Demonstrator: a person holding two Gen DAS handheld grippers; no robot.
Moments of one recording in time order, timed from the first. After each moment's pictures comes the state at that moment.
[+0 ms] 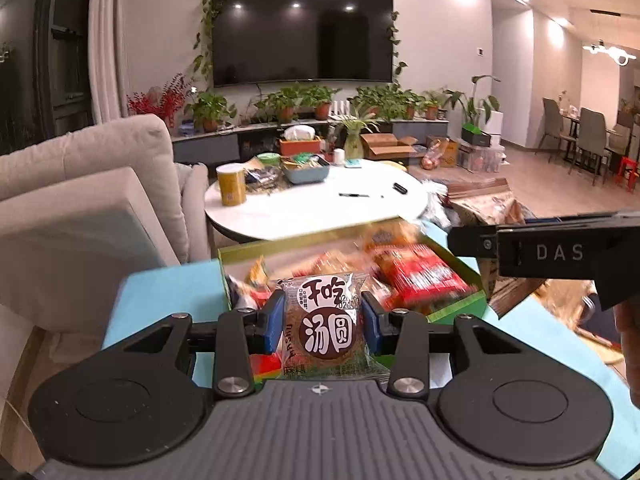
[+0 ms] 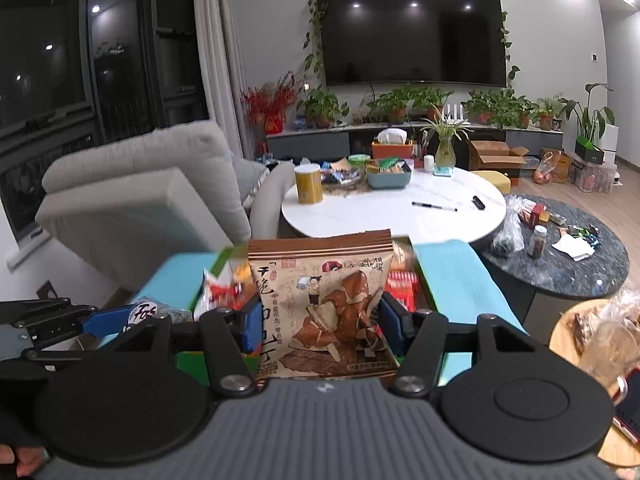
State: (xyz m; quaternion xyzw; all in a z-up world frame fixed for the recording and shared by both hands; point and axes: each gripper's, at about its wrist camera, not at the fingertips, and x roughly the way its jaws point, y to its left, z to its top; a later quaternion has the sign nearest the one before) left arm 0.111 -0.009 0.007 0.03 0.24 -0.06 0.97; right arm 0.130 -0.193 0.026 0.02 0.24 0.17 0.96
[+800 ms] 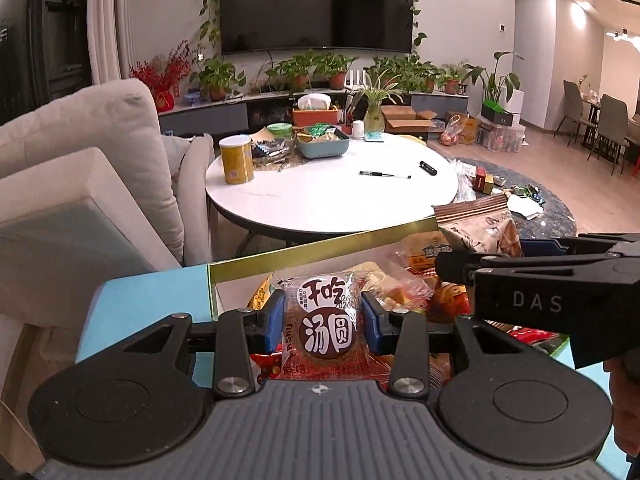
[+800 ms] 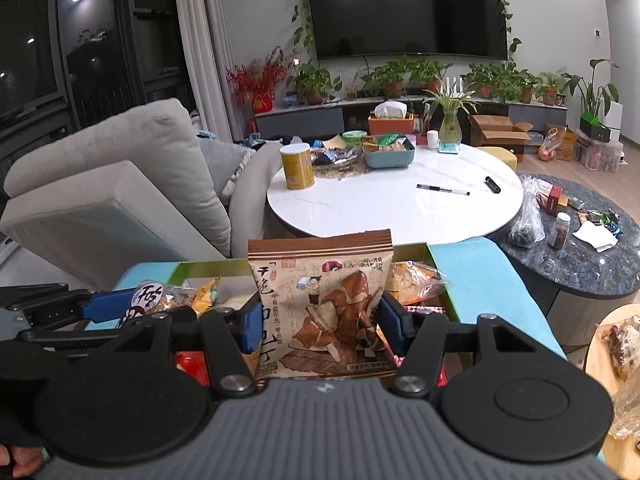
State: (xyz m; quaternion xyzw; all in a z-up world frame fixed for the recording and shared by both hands) left arm 0.228 -0.004 -0.029 0.02 0.29 -0.04 0.96; right arm 0.214 -0.165 -0.011 0.01 0.28 0.16 0.95
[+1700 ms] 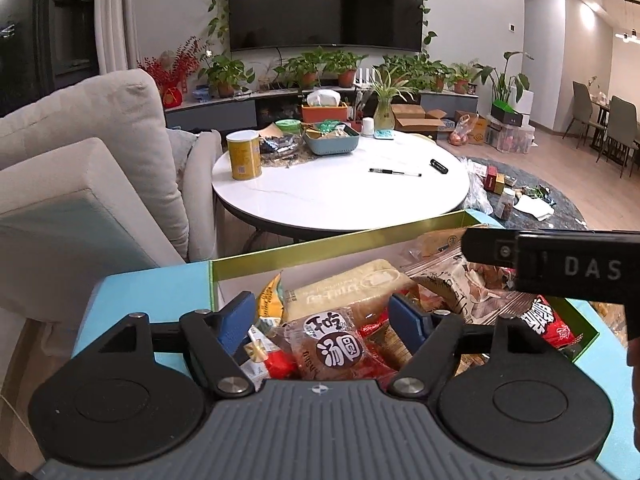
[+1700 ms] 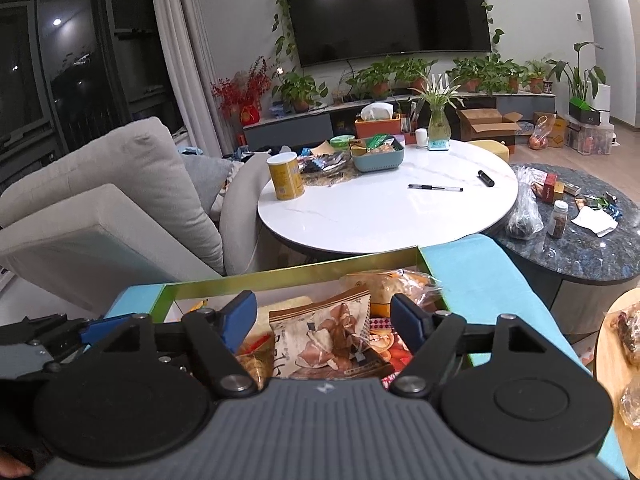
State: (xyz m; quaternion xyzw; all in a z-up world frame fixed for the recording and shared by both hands) left arm 0.235 -0.005 -0.037 0.02 0.29 -0.03 0.96; right arm 0.218 -0.170 -0.005 0.05 0.27 0.15 0.95
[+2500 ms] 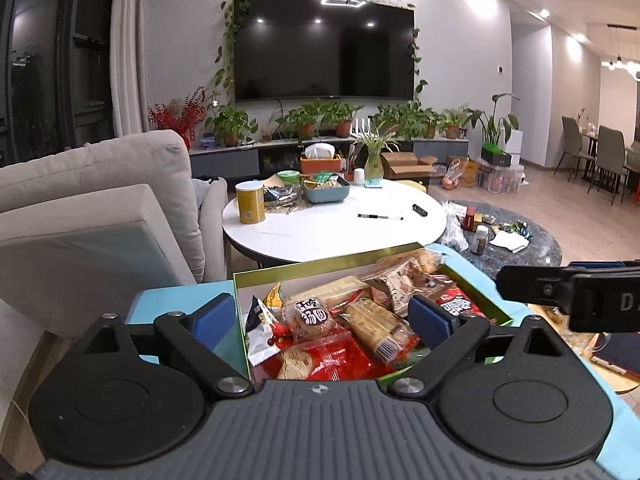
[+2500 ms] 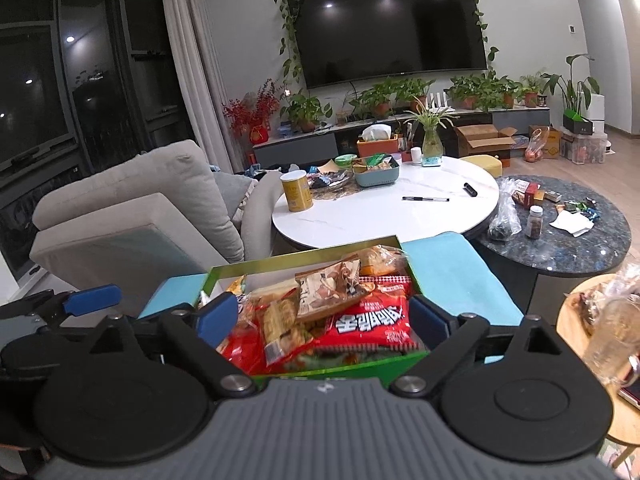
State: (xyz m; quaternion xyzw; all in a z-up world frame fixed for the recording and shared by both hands) left arm 0.110 -0.016 0.015 0.01 0.21 -0.03 0.98; right arm 0.113 -0.200 0.030 0.06 0.24 0.16 0.96
